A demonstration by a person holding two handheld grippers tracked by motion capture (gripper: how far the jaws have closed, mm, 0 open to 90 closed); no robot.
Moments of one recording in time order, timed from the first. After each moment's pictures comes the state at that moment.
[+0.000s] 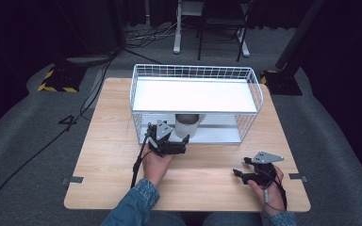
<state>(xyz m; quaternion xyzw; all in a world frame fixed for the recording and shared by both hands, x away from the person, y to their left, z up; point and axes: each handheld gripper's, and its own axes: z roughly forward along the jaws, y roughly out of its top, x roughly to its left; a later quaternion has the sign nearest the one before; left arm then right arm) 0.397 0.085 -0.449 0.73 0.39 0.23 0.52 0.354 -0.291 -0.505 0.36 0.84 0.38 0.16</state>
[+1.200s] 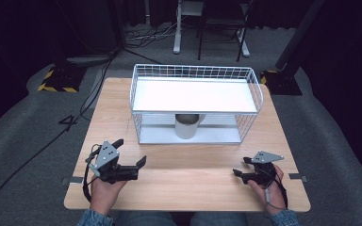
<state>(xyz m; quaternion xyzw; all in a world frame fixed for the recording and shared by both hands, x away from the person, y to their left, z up) 0.302 0.214 -0.427 0.72 0.39 0.23 0.52 0.357 -0.291 -0.505 0.35 0.84 0.38 0.16</state>
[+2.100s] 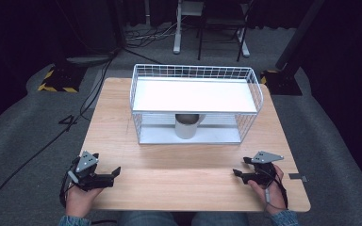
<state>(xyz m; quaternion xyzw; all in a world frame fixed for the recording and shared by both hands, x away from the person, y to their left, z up) 0.302 0.282 -0.482 0.76 0.46 0.21 0.40 0.357 -0.291 -0.505 0.35 0.84 0.38 0.16</state>
